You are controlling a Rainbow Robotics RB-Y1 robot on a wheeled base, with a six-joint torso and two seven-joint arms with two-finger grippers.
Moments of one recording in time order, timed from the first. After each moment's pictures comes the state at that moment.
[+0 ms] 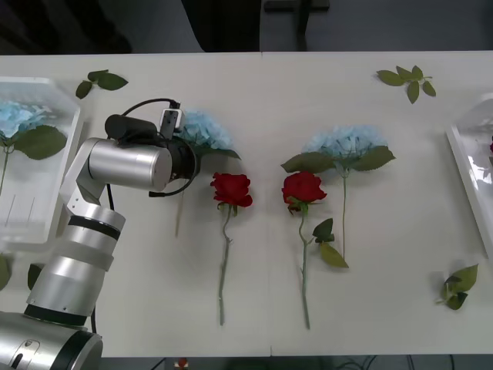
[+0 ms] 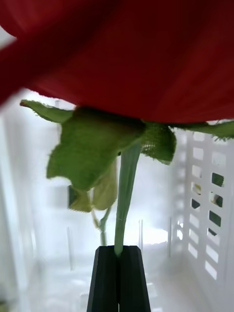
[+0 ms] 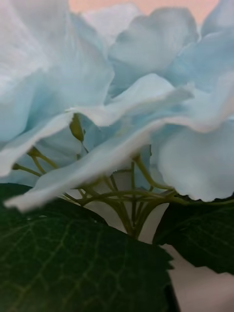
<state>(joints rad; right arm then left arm) -0.61 -1.01 -0.26 -0.97 -0.78 1.39 2.06 -0.49 0.13 -0.07 -1.36 0.20 0.99 -1.53</state>
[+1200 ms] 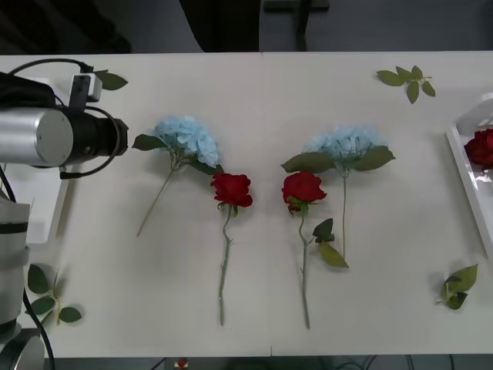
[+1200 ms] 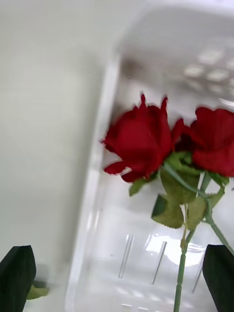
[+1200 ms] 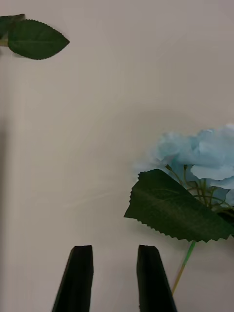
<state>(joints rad) -0.61 -0.95 -0.24 -1.06 -0.92 1.52 2.21 -0.39 0.31 0.13 -1.79 0.33 1.34 -1.53</state>
